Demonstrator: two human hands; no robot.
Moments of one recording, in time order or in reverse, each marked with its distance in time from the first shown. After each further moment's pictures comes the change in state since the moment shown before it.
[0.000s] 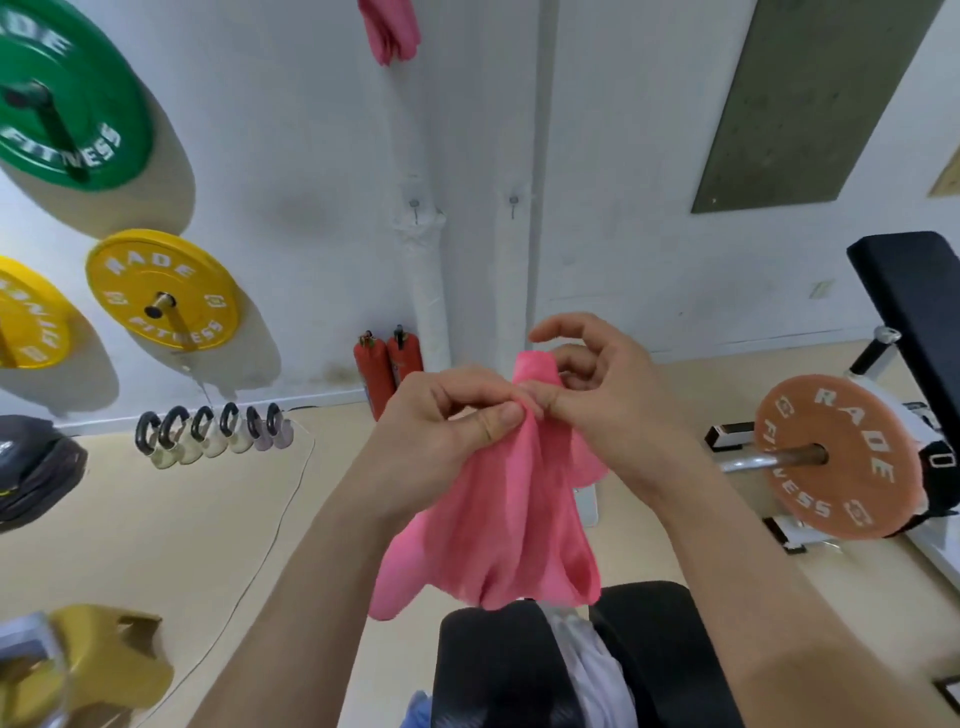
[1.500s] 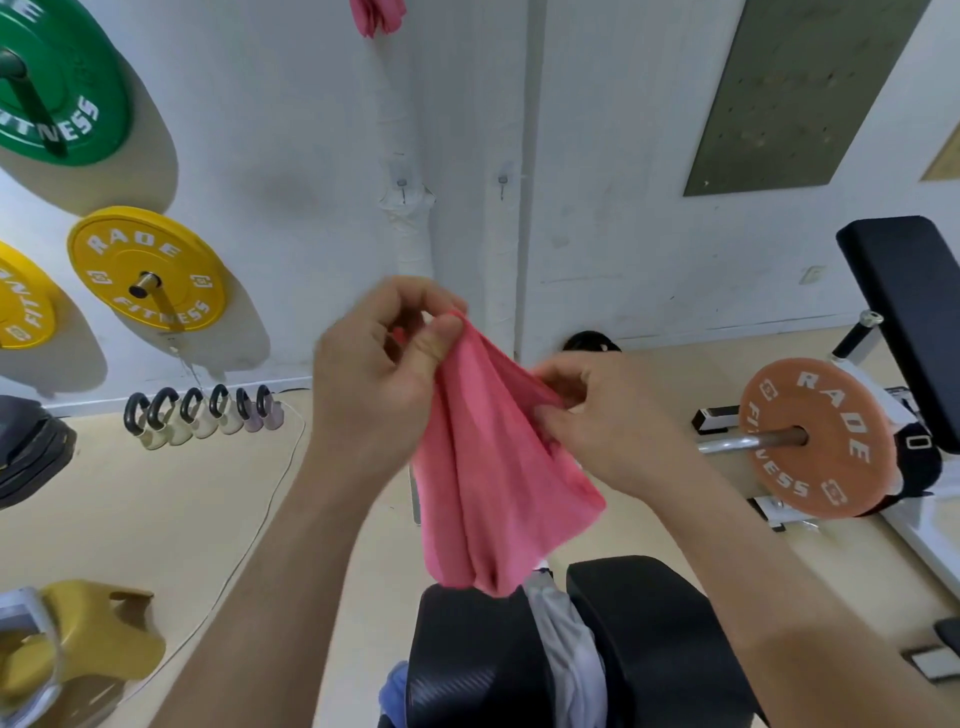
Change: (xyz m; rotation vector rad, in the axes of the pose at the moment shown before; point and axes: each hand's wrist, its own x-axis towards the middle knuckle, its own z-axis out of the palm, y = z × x) left_hand 0.003 0.015 0.019 0.303 0.473 0.296; right_hand -0.024 0.011 -0.028 -0.580 -0.065 -0.001
